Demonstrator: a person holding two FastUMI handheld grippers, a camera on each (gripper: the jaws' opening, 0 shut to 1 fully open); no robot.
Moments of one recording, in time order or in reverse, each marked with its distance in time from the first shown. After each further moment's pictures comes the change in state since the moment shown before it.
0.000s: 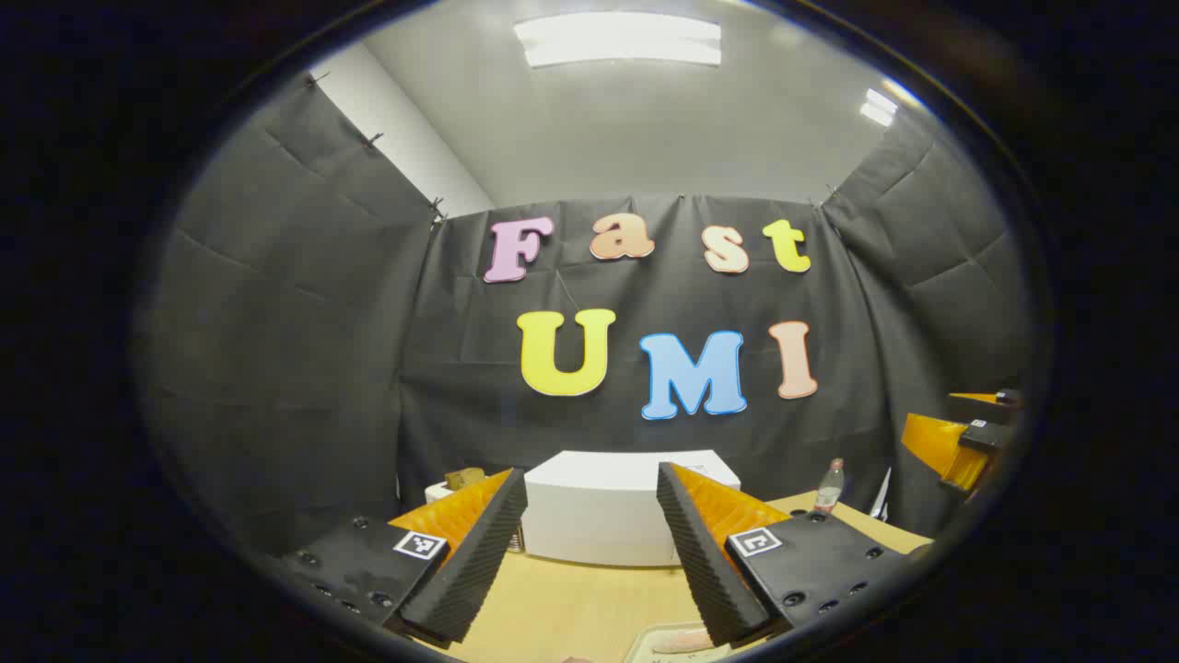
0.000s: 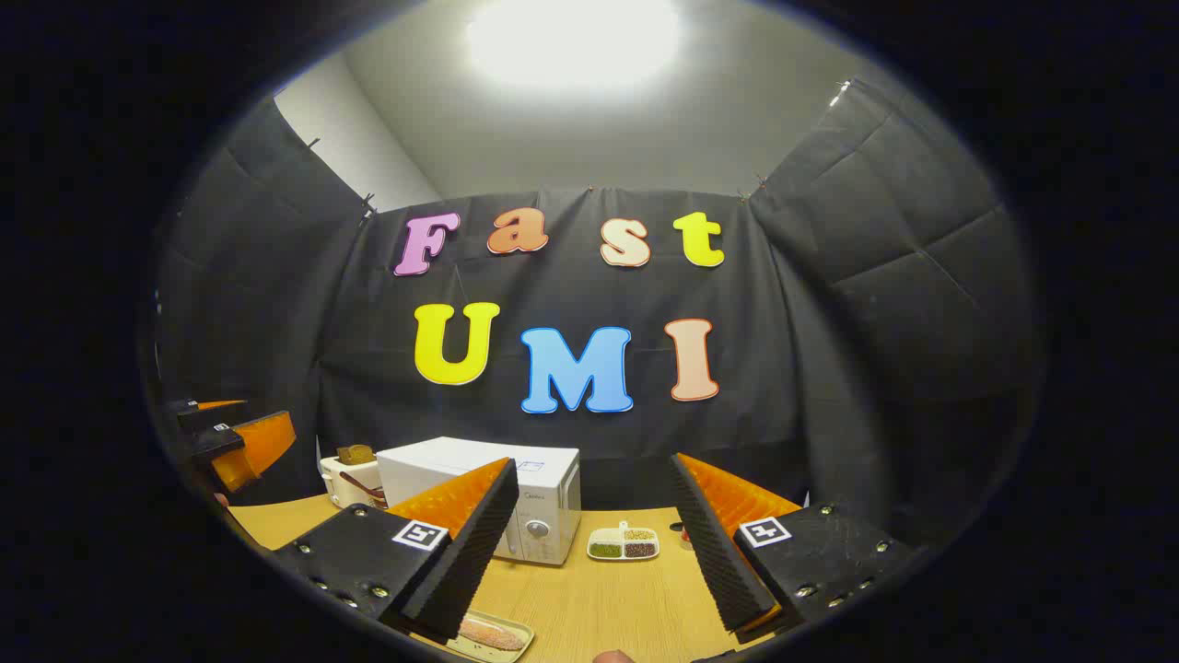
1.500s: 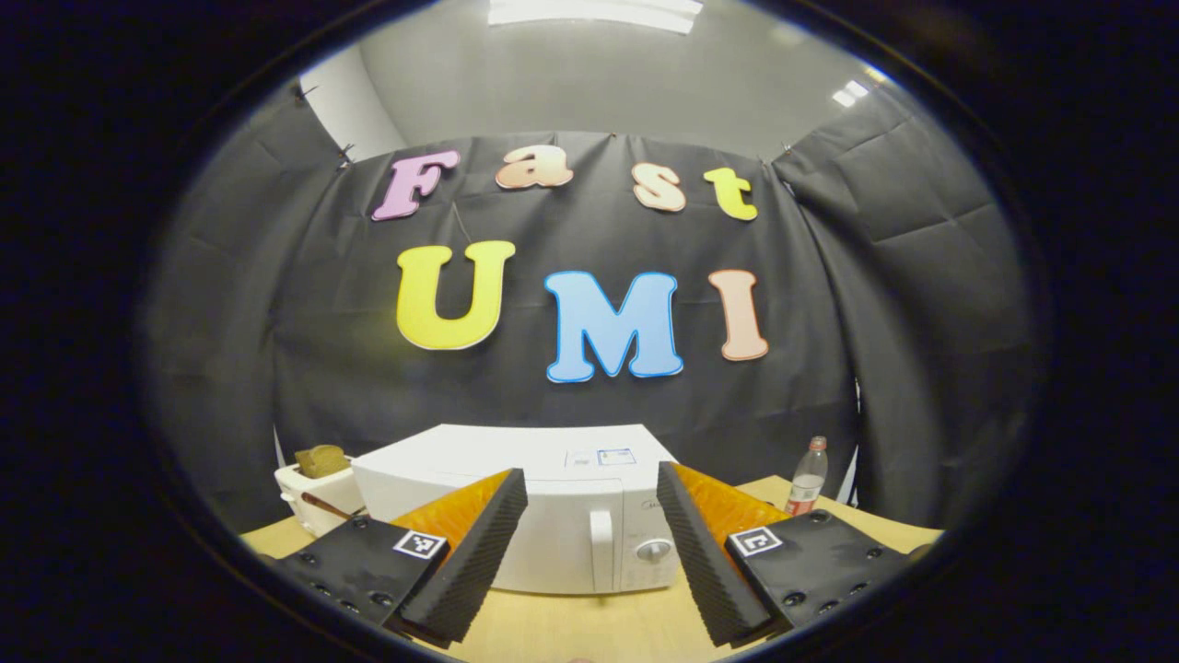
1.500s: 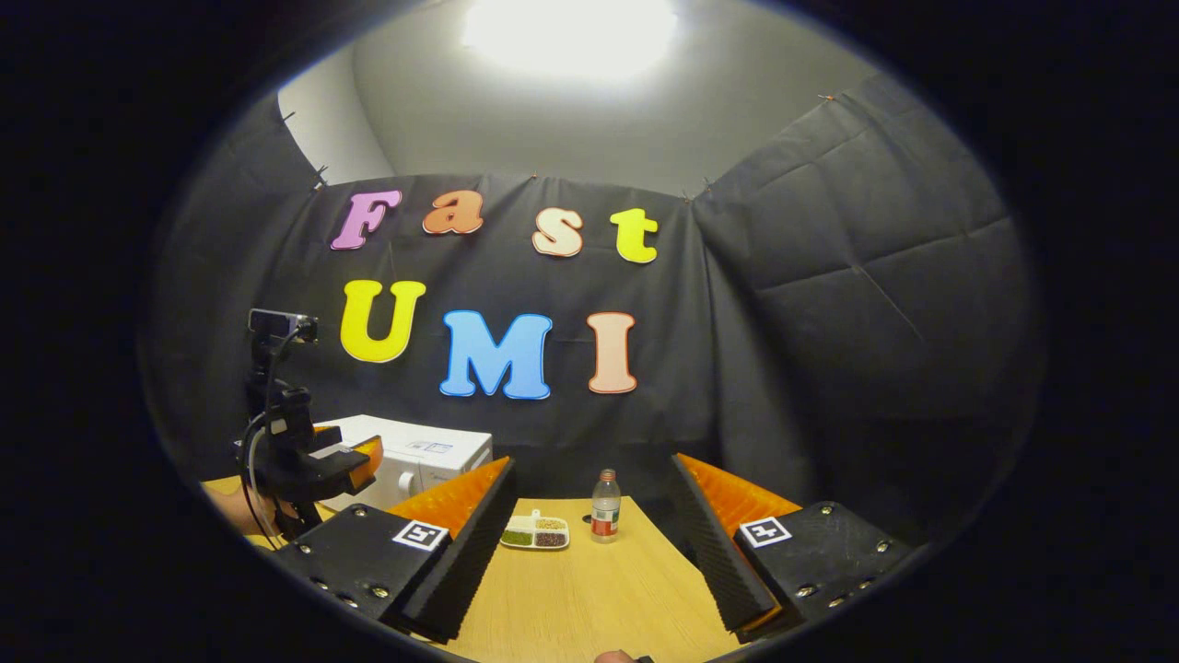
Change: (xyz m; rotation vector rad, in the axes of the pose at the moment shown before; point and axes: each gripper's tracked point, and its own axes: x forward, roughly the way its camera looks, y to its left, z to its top) left arm 0.221 -0.145 -0.121 -0.007 0.090 -0.250; right arm -0.026 -0.094 0.002 -0.078 0.041 -0.237
